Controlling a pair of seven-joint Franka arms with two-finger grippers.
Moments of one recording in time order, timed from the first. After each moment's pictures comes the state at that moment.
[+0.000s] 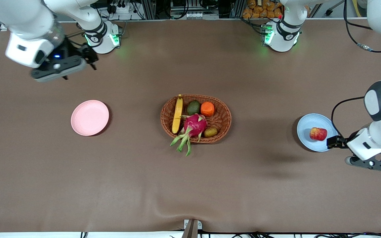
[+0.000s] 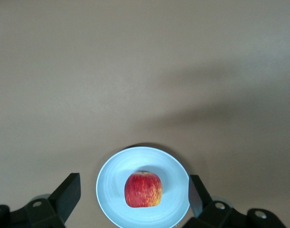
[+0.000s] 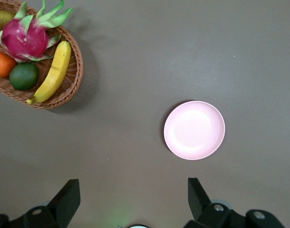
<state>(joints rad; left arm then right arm) 0.09 0.45 -0.07 -1.47 0.09 1.96 0.23 0.48 -0.02 -0.09 -1.59 -0.02 1.49 -0.03</state>
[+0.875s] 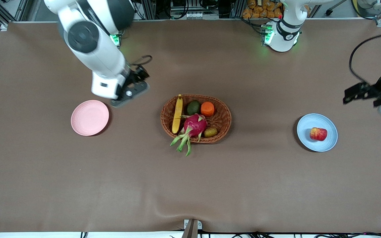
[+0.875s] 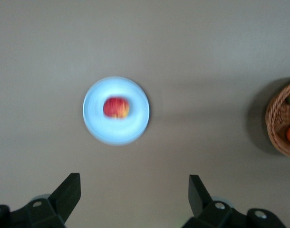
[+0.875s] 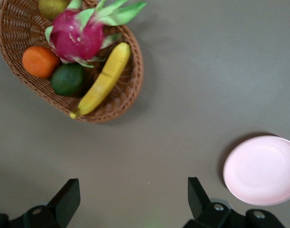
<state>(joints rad) -0.02 0.10 0.02 -1.47 0.00 1.49 0.08 0.62 0.24 -0.09 -1.58 0.14 1.68 -0.03</state>
